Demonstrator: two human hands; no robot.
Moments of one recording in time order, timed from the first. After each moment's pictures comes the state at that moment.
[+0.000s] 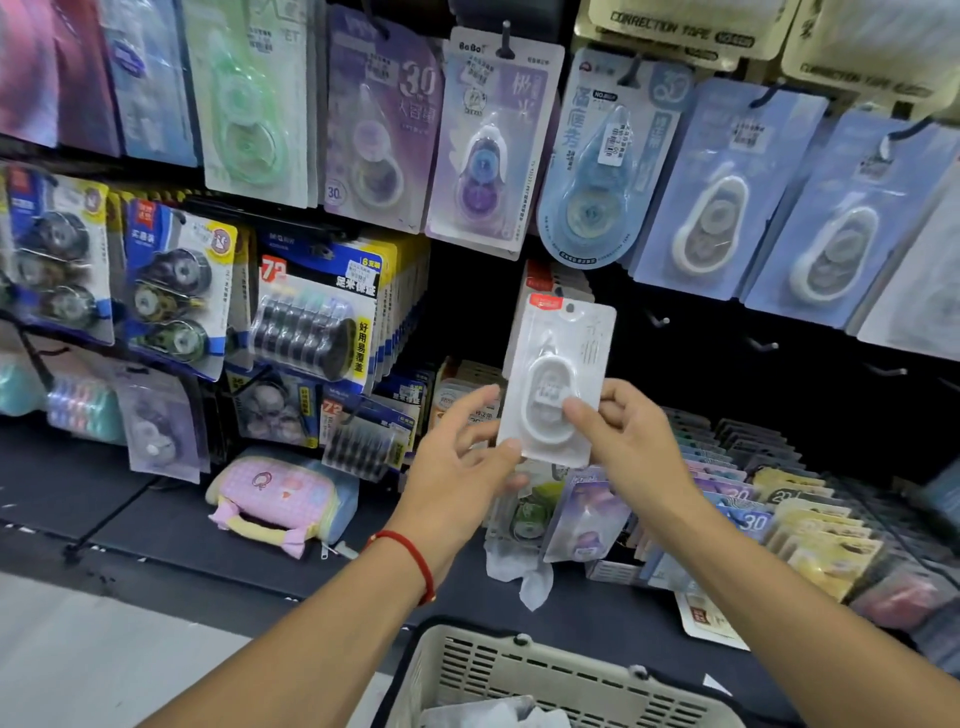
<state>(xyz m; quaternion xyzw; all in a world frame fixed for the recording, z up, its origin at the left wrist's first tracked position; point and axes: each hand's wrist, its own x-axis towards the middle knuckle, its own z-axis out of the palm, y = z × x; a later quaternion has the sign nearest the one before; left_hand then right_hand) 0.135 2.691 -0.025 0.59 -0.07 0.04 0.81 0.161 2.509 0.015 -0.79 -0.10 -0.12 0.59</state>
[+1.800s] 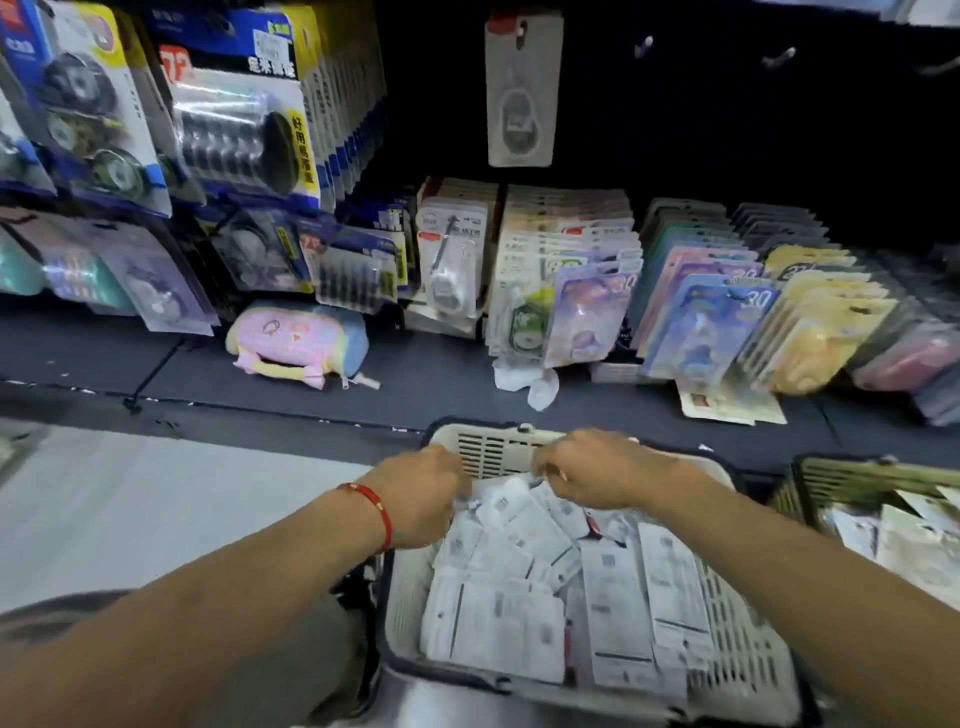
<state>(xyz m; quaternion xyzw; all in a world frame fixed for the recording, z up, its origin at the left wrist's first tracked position) 0.057 2.715 -0.162 0.93 -0.29 -0.21 0.00 0.089 2.457 -0.168 -0.94 -0.25 0.21 0.00</state>
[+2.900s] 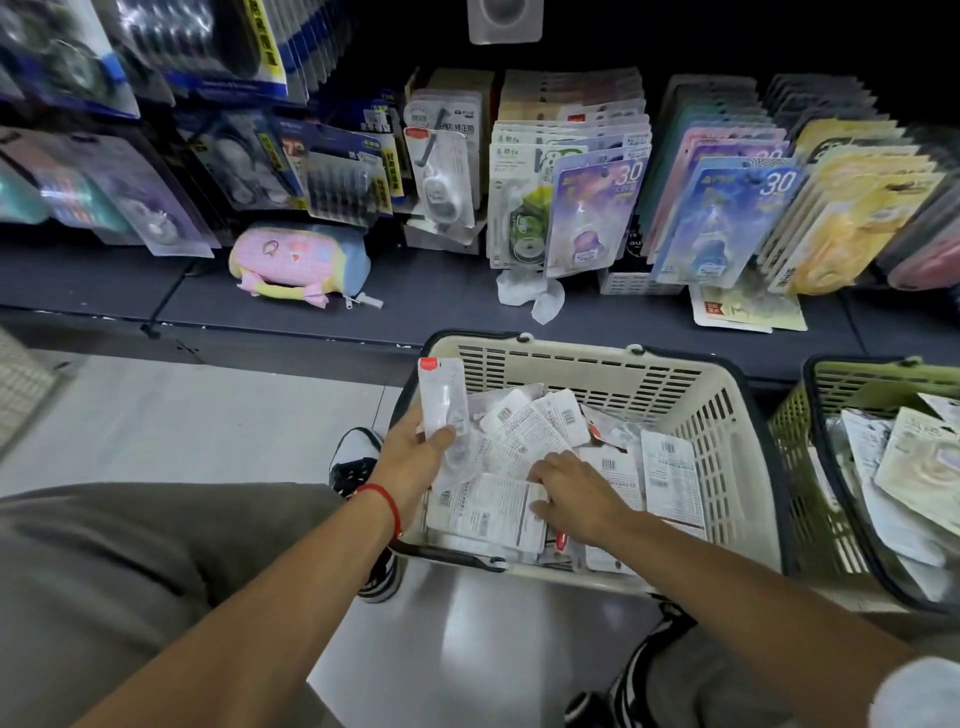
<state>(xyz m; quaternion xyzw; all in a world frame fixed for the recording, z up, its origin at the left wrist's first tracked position) -0.018 2.691 -0.235 0.70 0.21 -0.16 0.67 -0.020 2.462 -0.311 -0.95 -0.17 0.23 0.13</state>
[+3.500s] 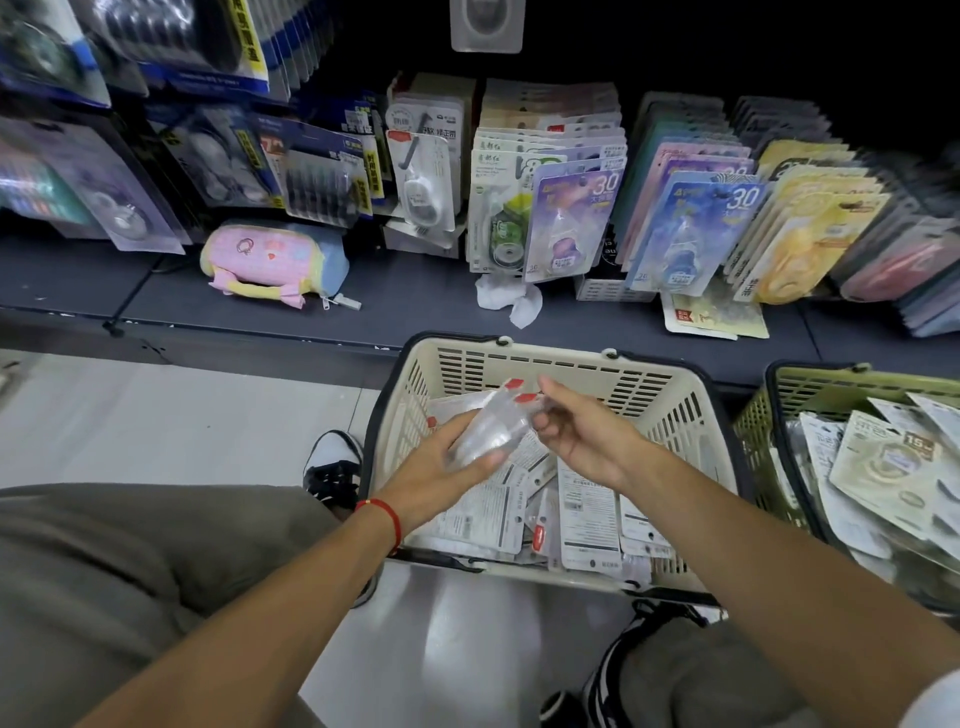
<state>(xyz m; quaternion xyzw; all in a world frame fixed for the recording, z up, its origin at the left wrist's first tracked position) -0.030 2.670 -0.230 0.77 0.00 -0.24 0.59 0.019 2.448 -0.227 -0.48 0.17 0.26 0.82</state>
